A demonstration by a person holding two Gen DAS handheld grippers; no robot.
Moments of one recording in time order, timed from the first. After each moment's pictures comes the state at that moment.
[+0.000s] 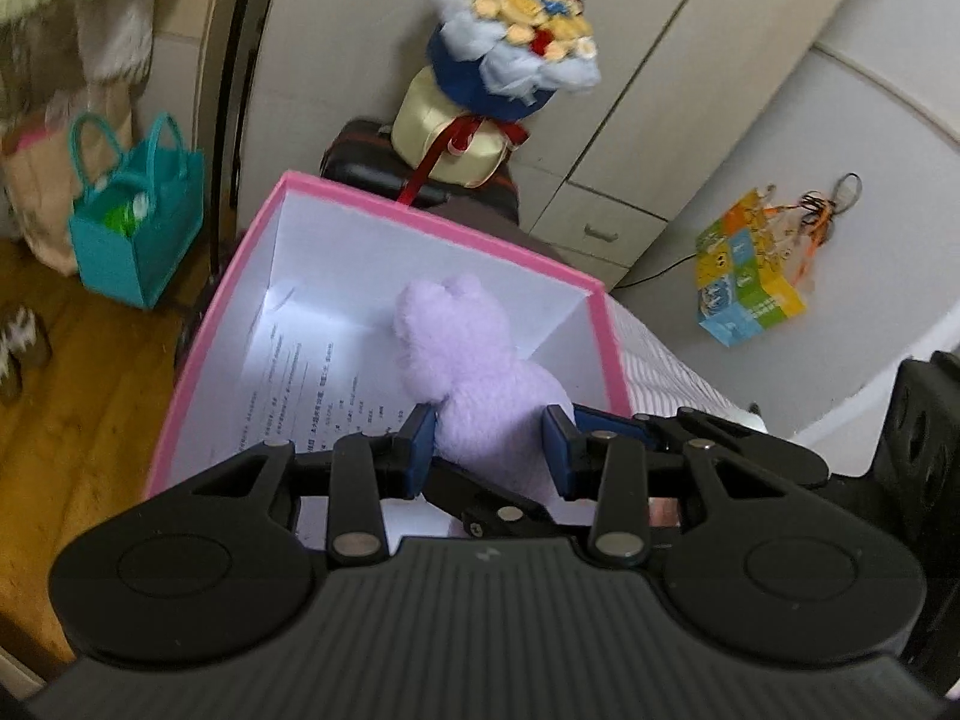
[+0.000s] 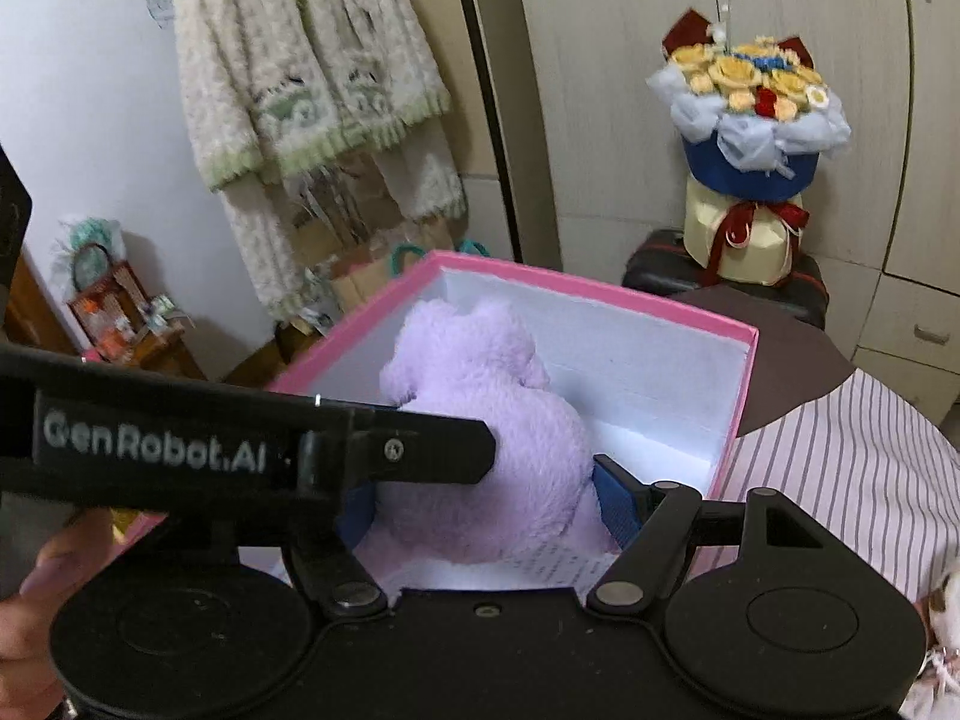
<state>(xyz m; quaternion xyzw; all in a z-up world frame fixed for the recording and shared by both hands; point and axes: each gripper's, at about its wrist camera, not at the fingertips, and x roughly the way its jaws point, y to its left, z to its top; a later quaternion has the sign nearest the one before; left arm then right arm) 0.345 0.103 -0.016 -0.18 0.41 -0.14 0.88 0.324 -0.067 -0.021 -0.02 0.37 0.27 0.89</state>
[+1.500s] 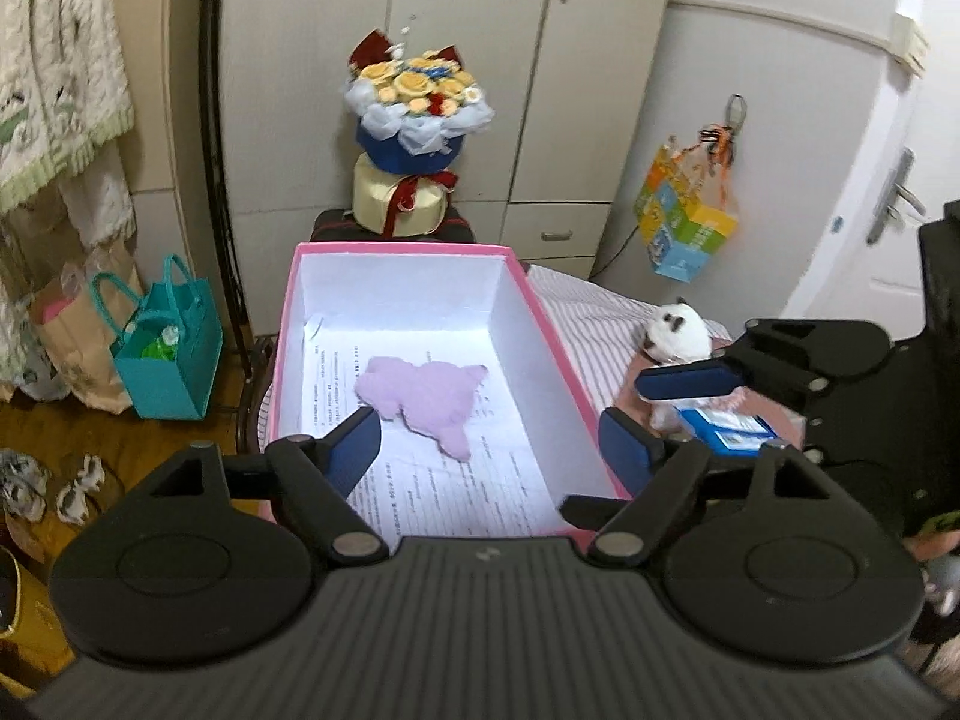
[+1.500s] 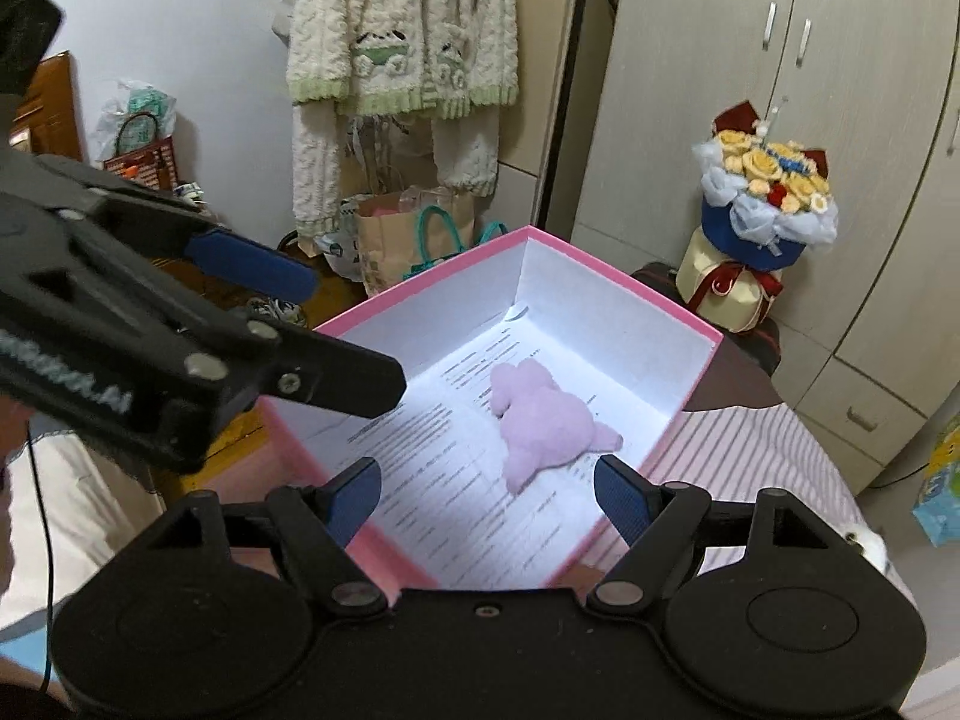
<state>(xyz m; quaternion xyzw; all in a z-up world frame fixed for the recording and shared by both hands) 0.181 0.109 0.057 -0.02 0.32 -0.19 0.93 0.173 -0.070 0.044 -0.17 0.34 0.28 0.88</state>
